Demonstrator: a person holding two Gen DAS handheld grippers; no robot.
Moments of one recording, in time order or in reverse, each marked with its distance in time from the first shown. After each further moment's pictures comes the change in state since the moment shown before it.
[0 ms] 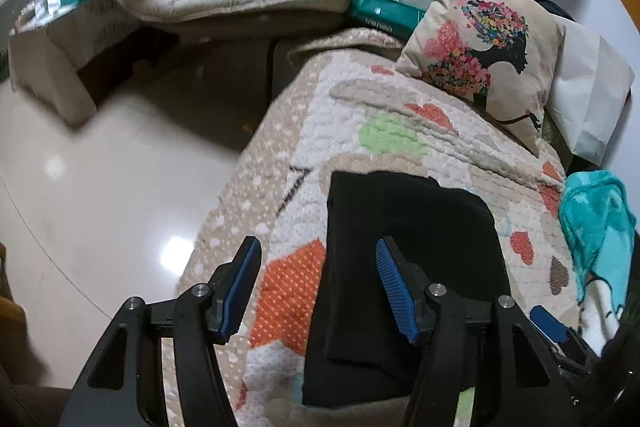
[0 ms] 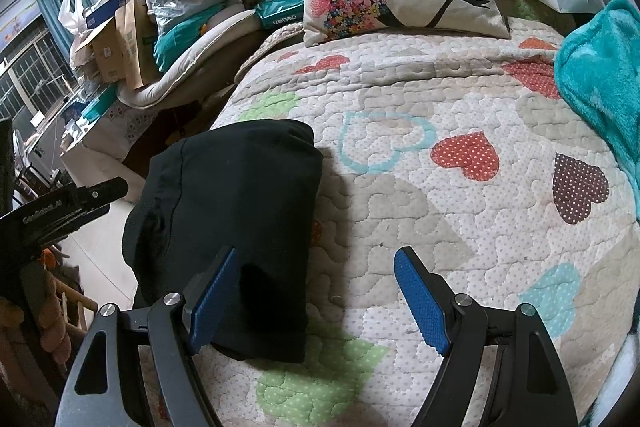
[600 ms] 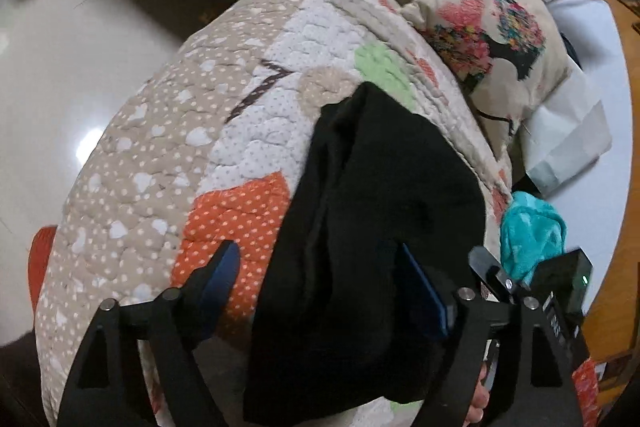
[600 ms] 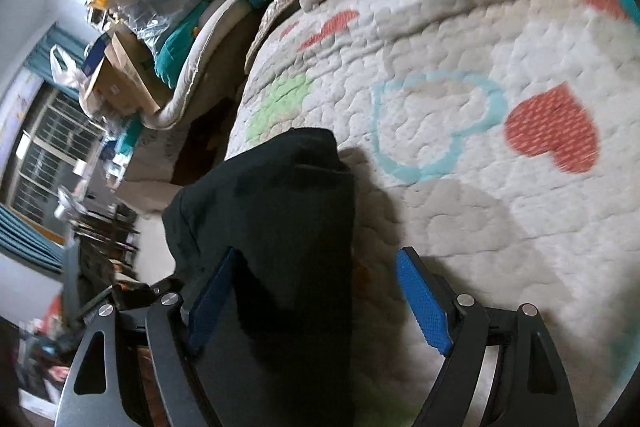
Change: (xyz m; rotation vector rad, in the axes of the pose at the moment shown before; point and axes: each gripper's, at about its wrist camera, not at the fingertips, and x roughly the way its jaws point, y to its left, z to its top) left arm 0.073 0.029 -0.017 -0.260 0.251 -0.324; right arm 0.078 -0.026 0.038 0.290 0.174 0.296
